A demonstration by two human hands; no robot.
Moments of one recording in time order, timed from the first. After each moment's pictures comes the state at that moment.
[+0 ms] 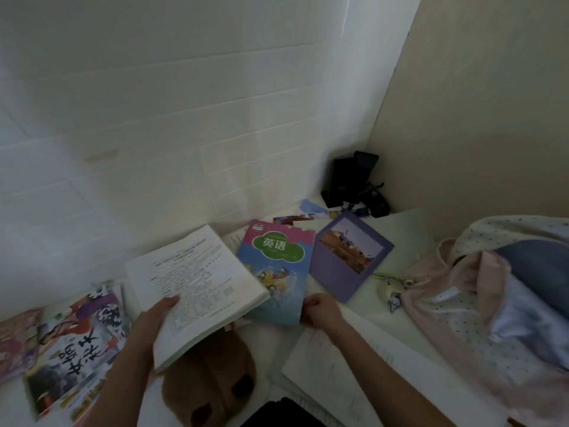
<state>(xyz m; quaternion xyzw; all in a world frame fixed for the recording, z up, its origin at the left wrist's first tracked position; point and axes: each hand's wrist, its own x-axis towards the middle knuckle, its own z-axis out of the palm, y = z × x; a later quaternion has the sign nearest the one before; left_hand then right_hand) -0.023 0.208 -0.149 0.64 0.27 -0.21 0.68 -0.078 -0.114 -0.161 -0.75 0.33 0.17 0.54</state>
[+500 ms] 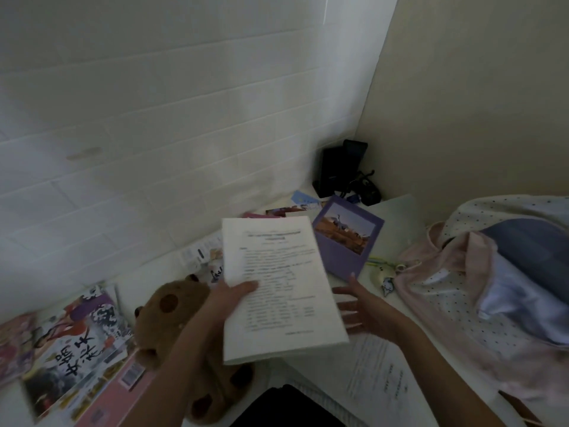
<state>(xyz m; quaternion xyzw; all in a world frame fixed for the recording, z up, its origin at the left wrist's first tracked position) -0.026 0.083 -0.123 0.68 0.08 -0.30 0.66 -0.133 -0.200 -0.127 -0.59 0.33 0.24 0.70</state>
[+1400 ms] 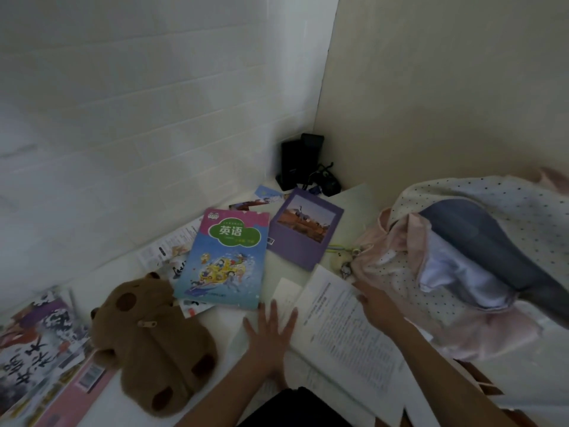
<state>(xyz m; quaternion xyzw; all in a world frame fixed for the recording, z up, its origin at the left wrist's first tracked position) -0.148 -0.025 -0.184 0.88 -0.36 -0.32 -0.04 -0.201 -0.278 -0.158 -0.91 0.27 0.12 0.29</state>
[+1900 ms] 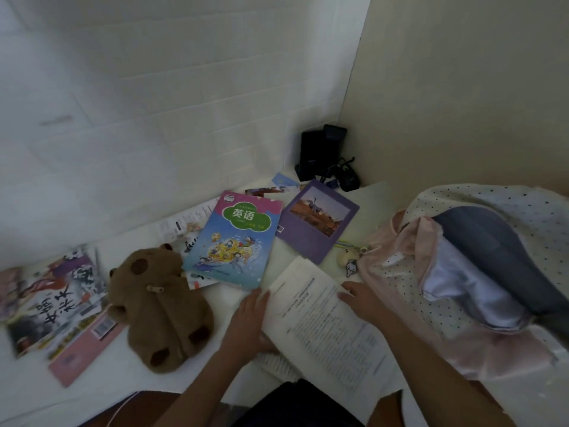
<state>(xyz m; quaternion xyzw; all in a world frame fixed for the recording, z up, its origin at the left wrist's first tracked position) -0.158 0.007 -0.177 0.93 -0.25 -0.20 0.19 -0.174 -0.275 -0.164 -0.89 0.20 0.22 0.36</state>
